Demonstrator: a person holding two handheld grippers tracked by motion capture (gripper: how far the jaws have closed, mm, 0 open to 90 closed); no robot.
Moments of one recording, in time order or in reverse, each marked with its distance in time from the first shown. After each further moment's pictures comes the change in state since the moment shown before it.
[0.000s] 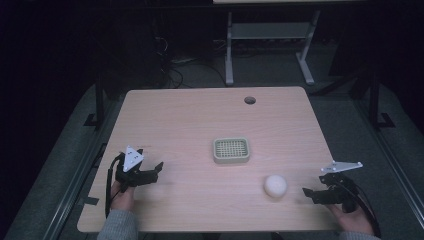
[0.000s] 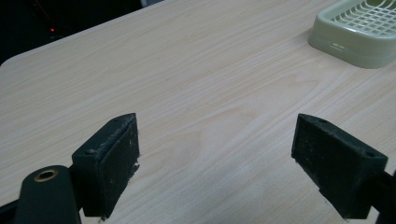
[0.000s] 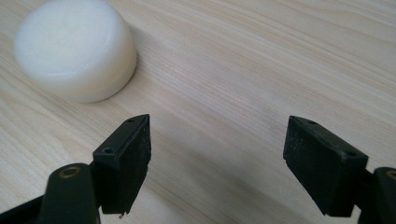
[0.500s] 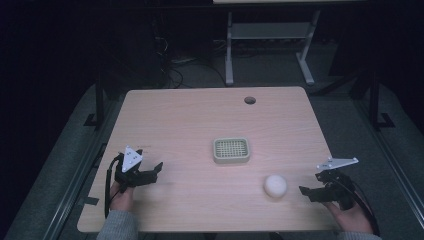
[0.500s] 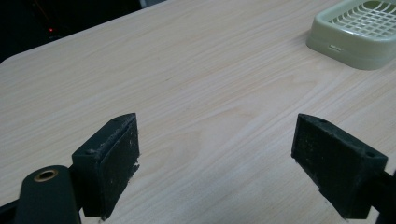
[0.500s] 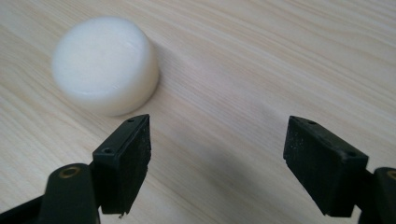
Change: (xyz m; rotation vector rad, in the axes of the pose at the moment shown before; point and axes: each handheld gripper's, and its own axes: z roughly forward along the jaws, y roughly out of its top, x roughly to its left) left arm 0.001 -0.001 -0.001 0.001 -0.005 -0.001; right arm 0.012 0.017 -0.006 0.016 0.018 -0.024
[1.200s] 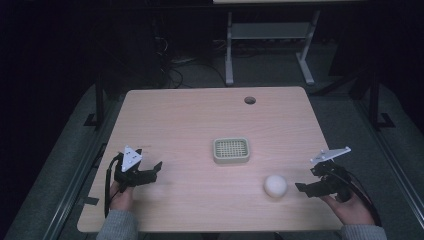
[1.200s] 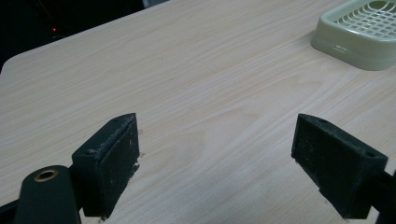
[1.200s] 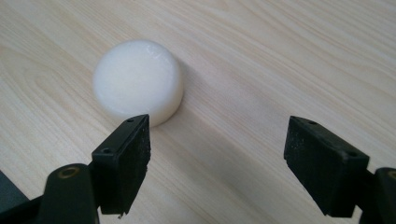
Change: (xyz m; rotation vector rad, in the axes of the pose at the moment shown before) left arm 0.002 0.000 0.000 -0.006 0.012 -0.007; right arm 0.009 0.030 -0.011 0.059 0.034 -0.081
